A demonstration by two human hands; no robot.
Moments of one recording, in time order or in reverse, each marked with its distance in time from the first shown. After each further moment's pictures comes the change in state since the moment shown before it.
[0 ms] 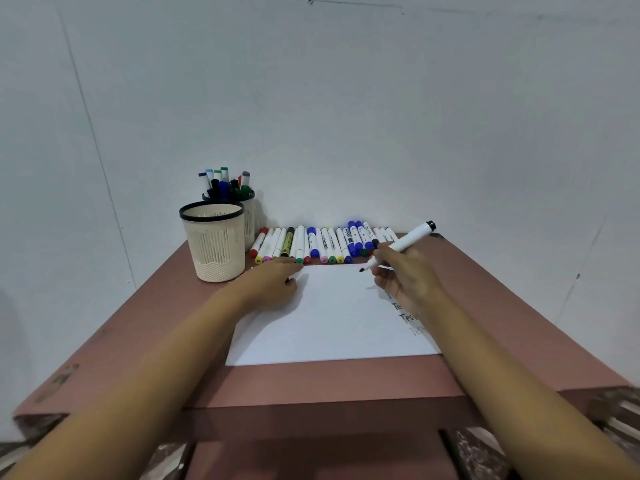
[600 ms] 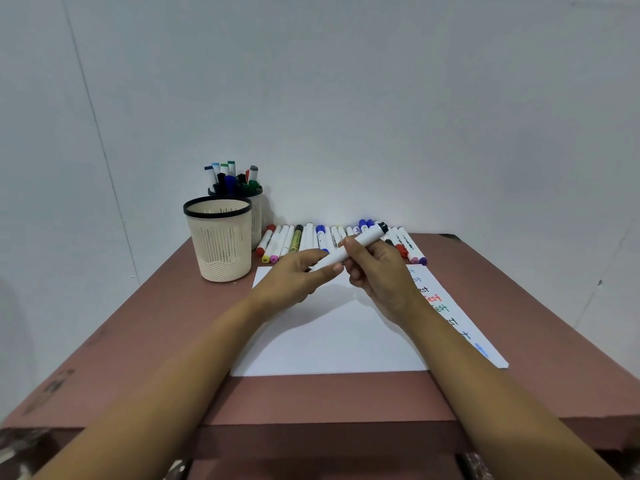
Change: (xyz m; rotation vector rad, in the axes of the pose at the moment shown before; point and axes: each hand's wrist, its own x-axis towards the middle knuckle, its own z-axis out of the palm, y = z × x) left_hand -0.010 0.029 -0.003 -0.953 0.147 0.062; right_hand 0.010 0.022 0.041 -0.174 -0.286 -0.239
